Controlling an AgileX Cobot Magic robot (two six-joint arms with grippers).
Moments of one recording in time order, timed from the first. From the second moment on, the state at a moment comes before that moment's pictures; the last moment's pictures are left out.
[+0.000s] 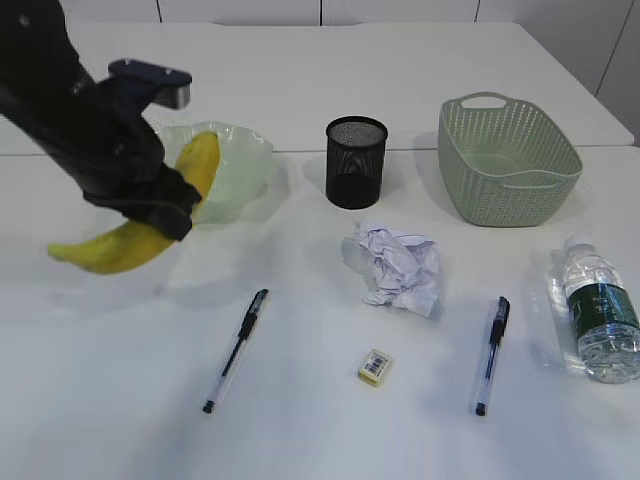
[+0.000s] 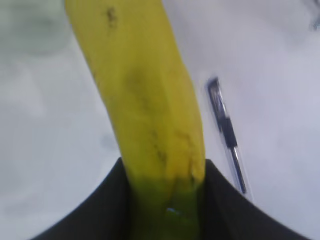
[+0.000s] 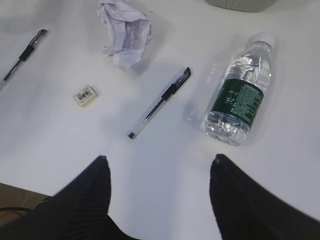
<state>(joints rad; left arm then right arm) -0.40 1.76 -1.27 -0.11 0.77 0.14 0.11 0.89 -0.97 0.16 1.11 -0.15</state>
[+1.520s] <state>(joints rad) -0.31 2.21 -1.80 0.01 0.56 0.10 0.11 0.89 -0.97 0.16 1.14 -0.16</state>
